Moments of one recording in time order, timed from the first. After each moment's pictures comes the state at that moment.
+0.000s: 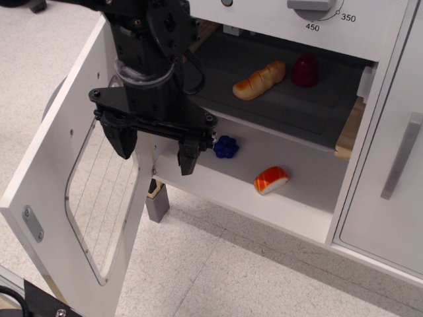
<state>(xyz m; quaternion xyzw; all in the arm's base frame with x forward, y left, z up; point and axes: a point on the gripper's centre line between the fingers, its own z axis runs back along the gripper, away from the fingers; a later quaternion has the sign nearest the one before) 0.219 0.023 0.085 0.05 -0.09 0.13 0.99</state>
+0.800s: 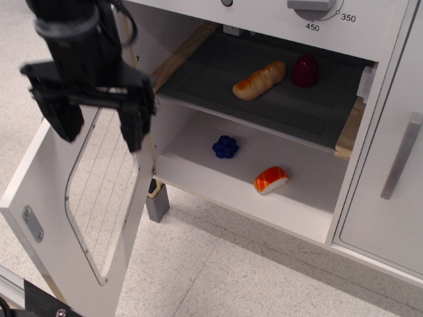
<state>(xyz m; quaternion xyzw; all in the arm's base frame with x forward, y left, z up) 0.189 0.055 0.128 0.01 -0.06 0.14 0.99</state>
